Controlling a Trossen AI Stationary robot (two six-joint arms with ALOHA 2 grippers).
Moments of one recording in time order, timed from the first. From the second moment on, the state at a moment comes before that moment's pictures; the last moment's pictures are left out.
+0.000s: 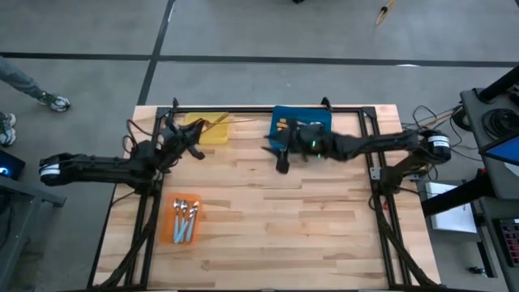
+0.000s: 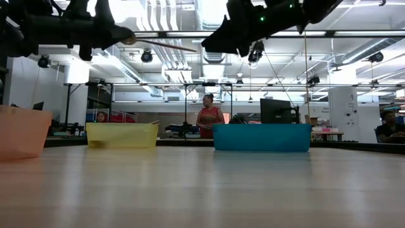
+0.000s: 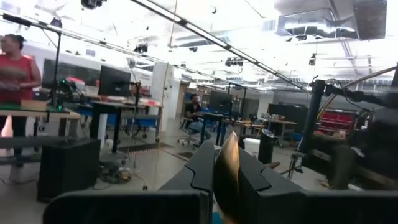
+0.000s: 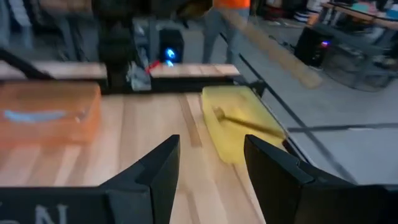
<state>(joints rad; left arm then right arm) 0.20 0.75 0.17 0.98 -0.52 0.04 -0.14 1.48 0.96 0.28 0.11 -0.11</state>
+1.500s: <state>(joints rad) 0.20 0.73 0.17 1.01 -0.49 0.12 -0.41 1.92 1.31 0.74 -0.55 0.15</state>
